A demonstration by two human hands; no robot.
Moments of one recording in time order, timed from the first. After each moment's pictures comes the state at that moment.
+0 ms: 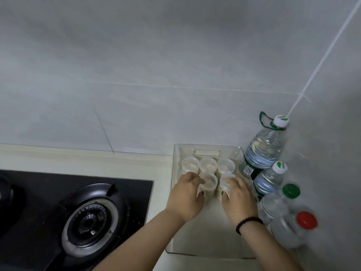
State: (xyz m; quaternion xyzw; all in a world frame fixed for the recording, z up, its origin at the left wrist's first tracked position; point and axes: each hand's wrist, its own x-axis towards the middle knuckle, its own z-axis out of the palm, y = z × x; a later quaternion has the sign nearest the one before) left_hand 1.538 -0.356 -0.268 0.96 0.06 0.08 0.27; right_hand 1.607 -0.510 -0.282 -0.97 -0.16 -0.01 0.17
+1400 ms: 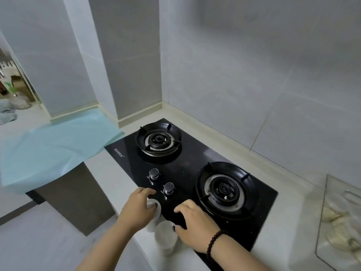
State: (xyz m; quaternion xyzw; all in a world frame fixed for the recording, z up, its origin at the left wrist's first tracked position) left_hand 1.083 -0.168 -0.277 0.78 0.54 0.13 0.29; right_hand 1.253 -0.272 -0.247 -0.69 -0.67 0.24 0.11
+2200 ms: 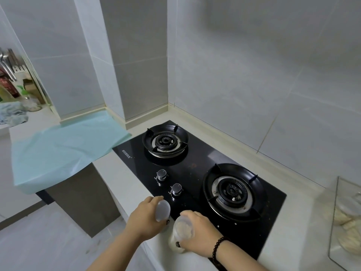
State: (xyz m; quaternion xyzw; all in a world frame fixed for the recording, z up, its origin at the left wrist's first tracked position) left_hand 1.070 -0.177 -0.301 0.81 0.52 0.06 0.26; right_hand 1.245 -0.269 -0.286 -0.71 -0.59 0.36 0.13
